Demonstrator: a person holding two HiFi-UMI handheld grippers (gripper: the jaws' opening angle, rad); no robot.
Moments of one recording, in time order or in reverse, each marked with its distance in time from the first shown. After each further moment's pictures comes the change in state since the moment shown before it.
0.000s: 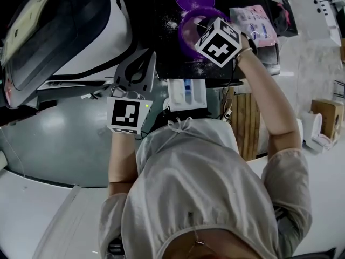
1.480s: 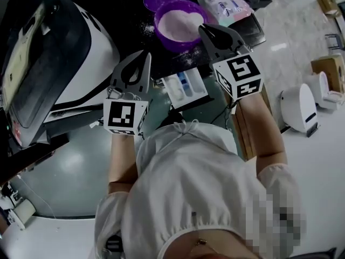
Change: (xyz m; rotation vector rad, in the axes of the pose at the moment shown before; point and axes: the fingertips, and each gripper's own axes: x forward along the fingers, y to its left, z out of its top) left arm -0.006 -0.040 0.023 0.043 -0.072 -0.252; right arm -0.154 0.022 -0.027 0.579 -0.621 -0.411
